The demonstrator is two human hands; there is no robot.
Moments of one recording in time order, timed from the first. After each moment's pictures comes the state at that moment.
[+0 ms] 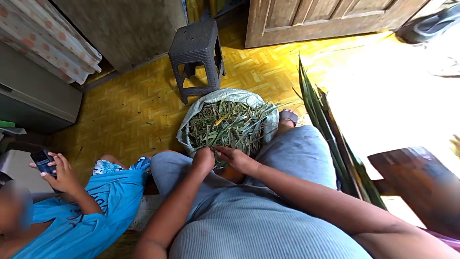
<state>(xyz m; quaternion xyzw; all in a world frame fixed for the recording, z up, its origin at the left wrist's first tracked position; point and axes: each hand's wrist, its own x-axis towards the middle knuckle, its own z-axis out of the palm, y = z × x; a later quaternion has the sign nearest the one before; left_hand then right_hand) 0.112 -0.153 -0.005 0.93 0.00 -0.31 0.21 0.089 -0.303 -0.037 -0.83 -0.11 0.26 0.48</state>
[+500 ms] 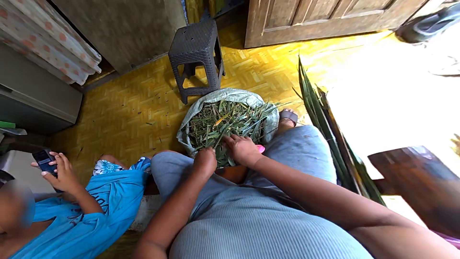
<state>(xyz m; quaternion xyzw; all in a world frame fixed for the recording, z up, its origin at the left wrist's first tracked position) 0.105 -0.158 -0.006 0.94 -0.03 -0.30 0.17 0.111 -0.312 -0.044 -0.96 -0.09 0.18 0.22</state>
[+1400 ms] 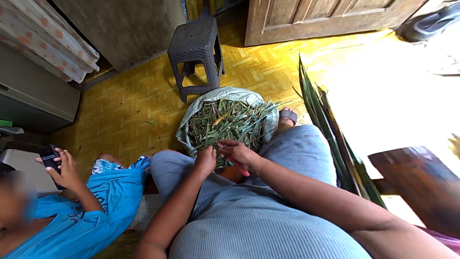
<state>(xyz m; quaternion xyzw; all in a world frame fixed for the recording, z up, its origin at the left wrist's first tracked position) 0.108 -0.148 -0.020 0.90 -0.03 -0.30 0.31 0.101 -0.297 -0.041 -0.62 0.16 0.28 0.71</state>
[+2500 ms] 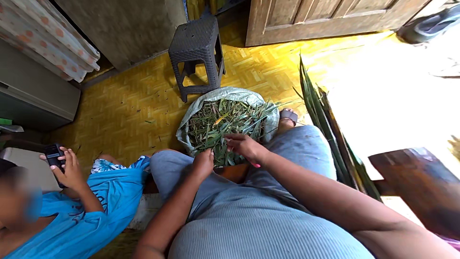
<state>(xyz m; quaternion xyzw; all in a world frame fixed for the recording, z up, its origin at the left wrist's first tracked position) 0.101 -0.138 -0.017 0.90 -0.02 -0.32 0.29 0.114 -0.323 -0.039 -0.72 0.10 0.26 0.63</state>
